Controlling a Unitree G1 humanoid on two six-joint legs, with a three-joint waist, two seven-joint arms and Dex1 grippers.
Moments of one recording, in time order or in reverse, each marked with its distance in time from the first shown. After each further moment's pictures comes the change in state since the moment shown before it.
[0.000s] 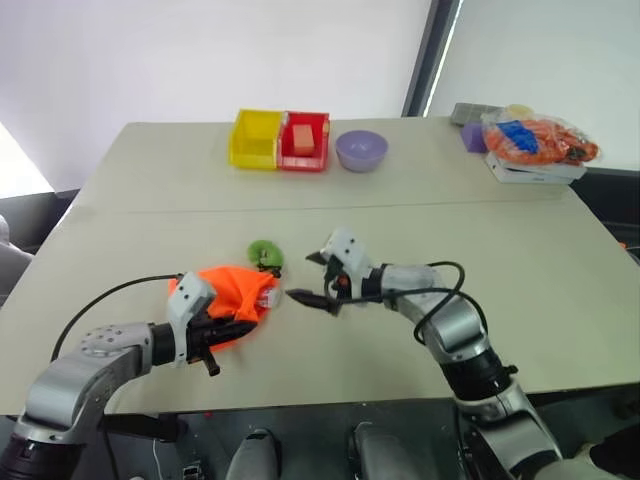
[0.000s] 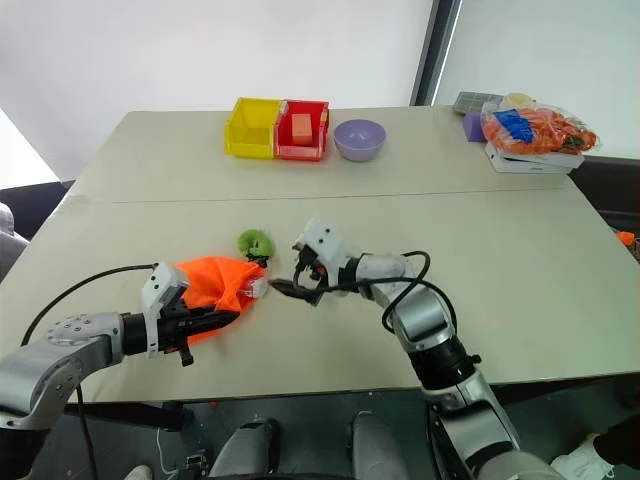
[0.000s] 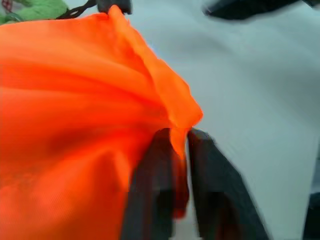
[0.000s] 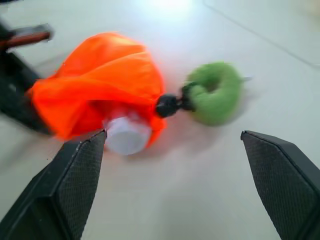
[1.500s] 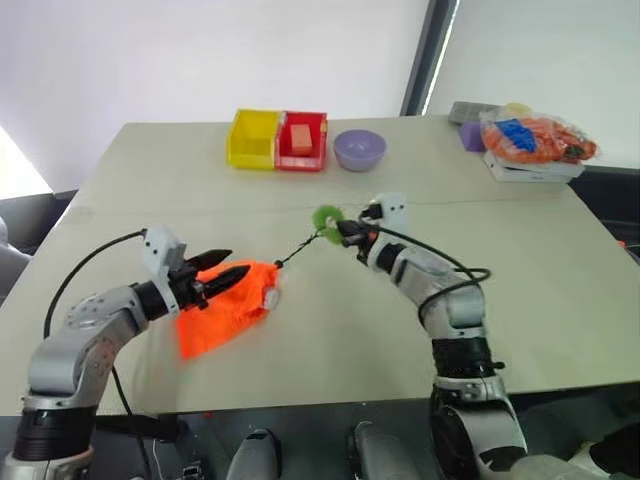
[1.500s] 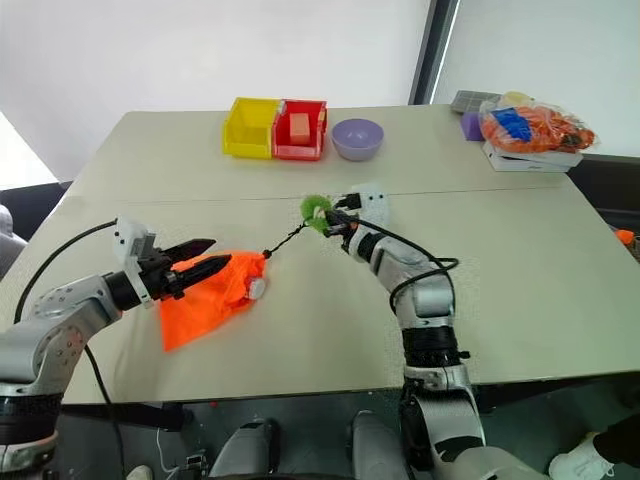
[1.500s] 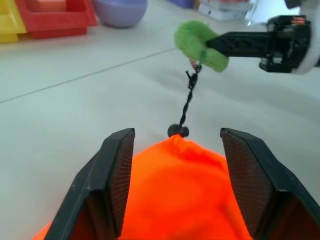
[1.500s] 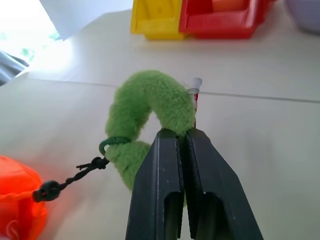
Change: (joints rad) left arm -0.236 -0.127 0.106 0.210 -0.026 -0.151 0.064; right arm 0.041 0.163 -0.319 -0.047 0.146 0.098 -0.401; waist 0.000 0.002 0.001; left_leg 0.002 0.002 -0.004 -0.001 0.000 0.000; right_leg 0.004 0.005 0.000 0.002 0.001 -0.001
